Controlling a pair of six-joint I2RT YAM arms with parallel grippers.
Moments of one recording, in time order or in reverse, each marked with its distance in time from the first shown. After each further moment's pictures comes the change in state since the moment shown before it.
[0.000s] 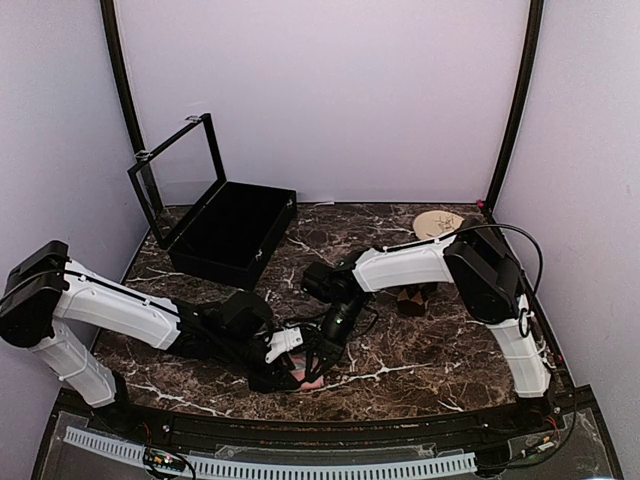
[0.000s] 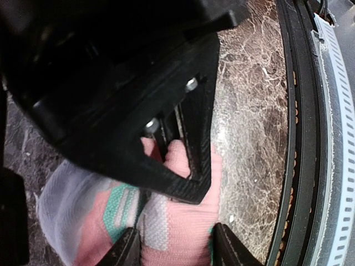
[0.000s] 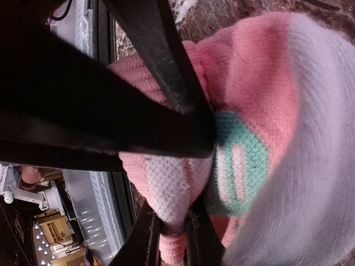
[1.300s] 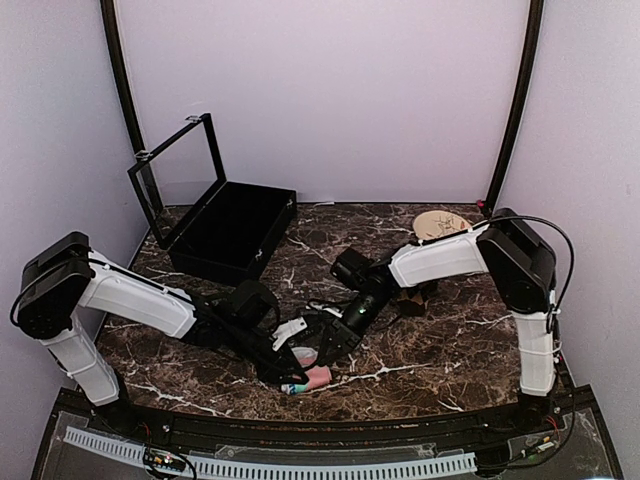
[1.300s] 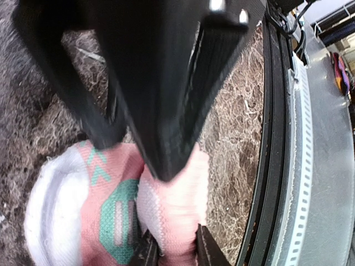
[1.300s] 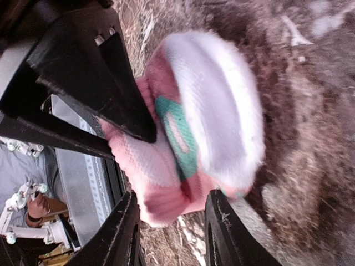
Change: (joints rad) left arm 0.091 0.128 0.078 0.016 0.251 -0.178; right arm -0.093 -0.175 -0.272 0.292 -0.009 0.170
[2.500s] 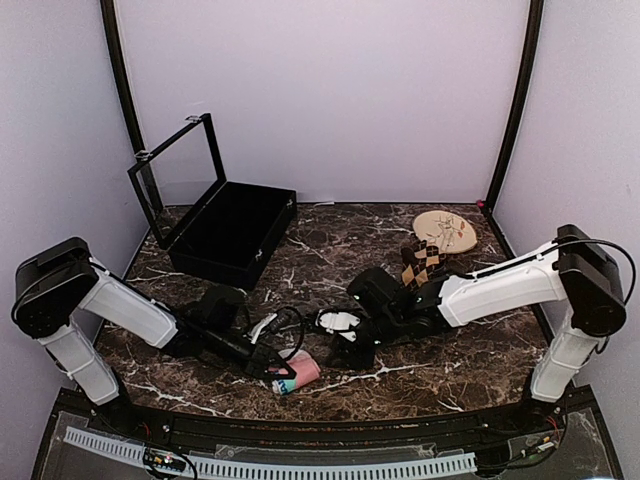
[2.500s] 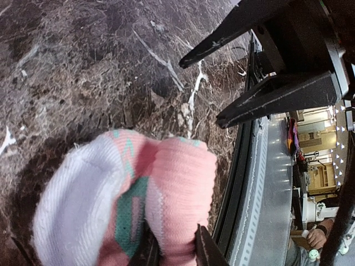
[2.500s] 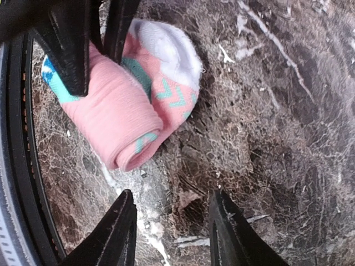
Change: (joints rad) left arm 0.131 -0.028 -0.244 0.401 0.207 -0.415; right arm 0.177 -0.397 -0.434 0.475 0.628 -0.014
